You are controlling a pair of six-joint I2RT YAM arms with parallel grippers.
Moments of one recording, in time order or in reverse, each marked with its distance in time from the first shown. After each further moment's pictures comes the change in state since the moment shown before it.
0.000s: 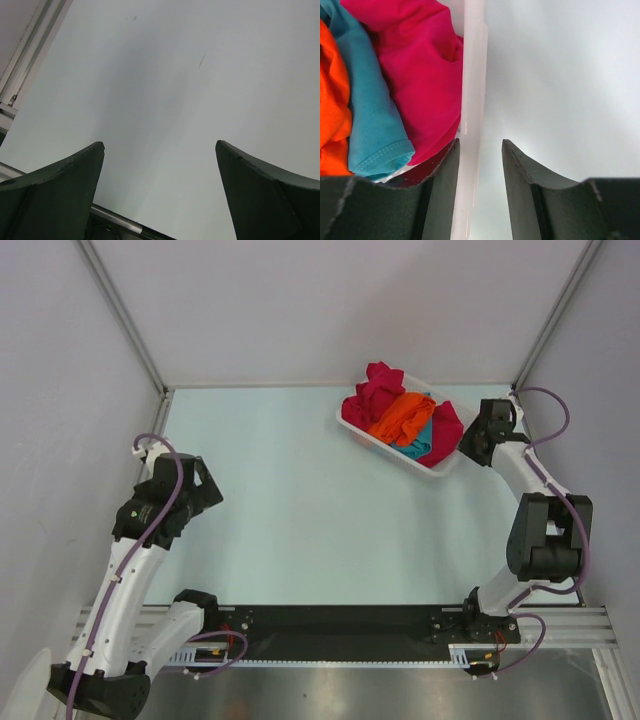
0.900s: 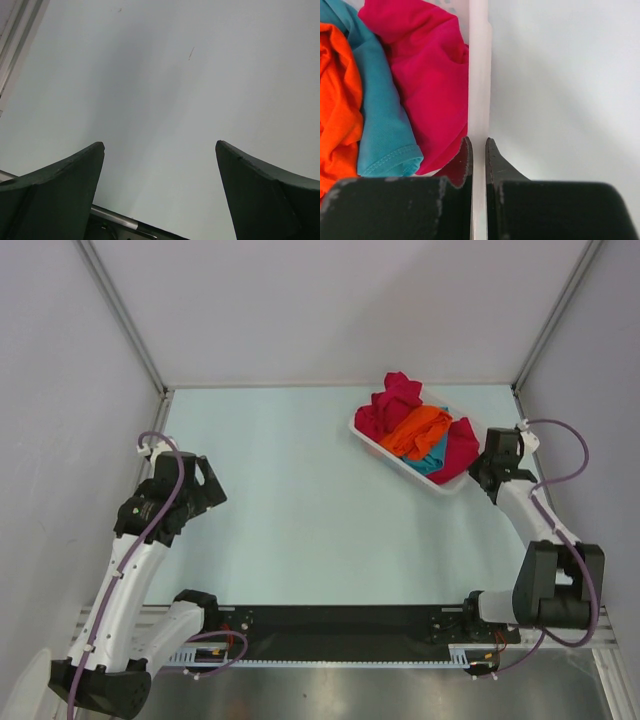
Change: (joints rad) left arm 0.008 0.019 0.000 0.009 0.060 0.010; right arm -0.009 -0.239 -0.283 0.128 0.076 0.090
